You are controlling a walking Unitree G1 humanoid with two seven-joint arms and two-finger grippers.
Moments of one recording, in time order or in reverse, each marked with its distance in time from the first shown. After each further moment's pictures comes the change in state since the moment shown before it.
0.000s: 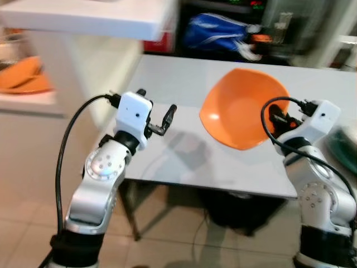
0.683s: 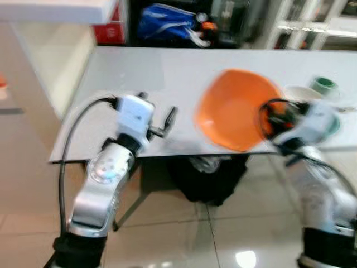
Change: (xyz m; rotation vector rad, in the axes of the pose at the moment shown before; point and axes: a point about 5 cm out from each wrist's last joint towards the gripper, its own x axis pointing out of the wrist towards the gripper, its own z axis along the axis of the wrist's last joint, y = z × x) left arm 0.000 -0.008 -0.002 -0.023 0.001 0.008; right arm -0.002 -0.006 0.010 -0.050 -0.012 0.015
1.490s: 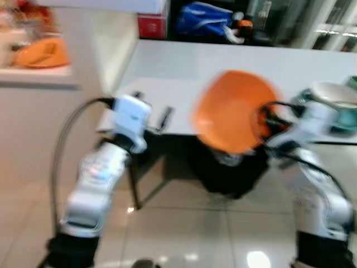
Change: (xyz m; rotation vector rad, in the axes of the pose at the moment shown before) left arm -0.004 0.013 -0.001 0.022 0.006 0.044; right arm 0.000 0.027 -0.010 0.019 0.011 0.104
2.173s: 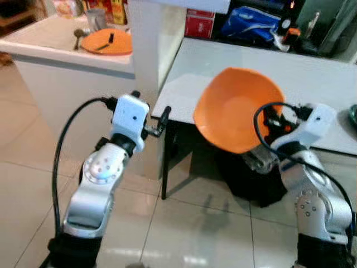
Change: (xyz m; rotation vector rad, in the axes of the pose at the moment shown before) left arm 0.002 -0.010 0.000 -0.001 -0.004 -0.017; right arm -0.009 -0.016 0.002 -0.016 -0.036 -0.083
